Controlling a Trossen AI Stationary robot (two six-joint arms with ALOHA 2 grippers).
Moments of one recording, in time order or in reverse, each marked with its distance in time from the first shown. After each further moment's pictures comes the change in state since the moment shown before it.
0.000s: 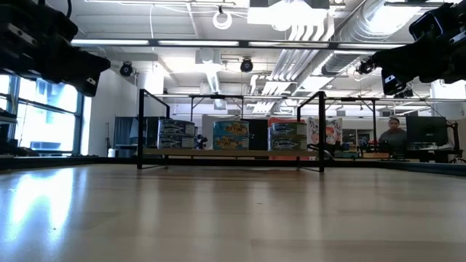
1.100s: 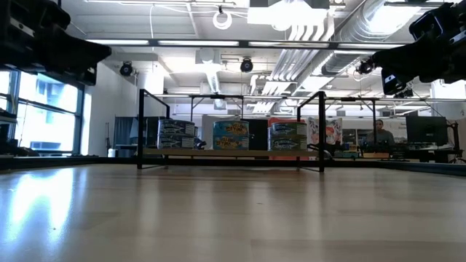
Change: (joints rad) left arm -0.001 -0.072 0.001 0.028 -0.058 0.072; right arm 0.000 0.000 0.000 0.001 -0.001 0.000
